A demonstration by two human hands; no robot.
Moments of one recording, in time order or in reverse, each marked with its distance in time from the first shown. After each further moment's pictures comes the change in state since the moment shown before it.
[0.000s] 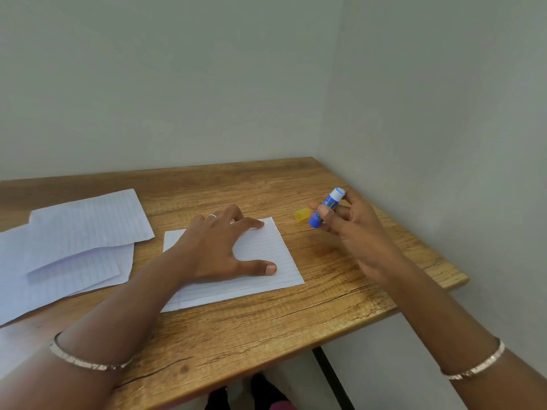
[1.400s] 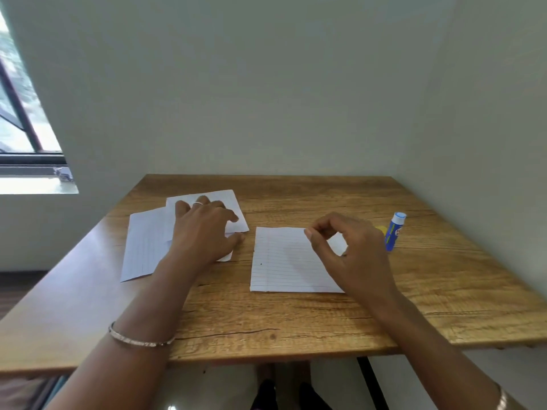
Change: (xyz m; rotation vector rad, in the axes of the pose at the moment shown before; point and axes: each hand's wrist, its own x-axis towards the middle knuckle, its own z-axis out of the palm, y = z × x) left_hand -0.097 -0.072 -0.041 0.328 0.265 -0.597; right_hand -0.048 -0.032 0.110 -0.463 -0.013 -0.786
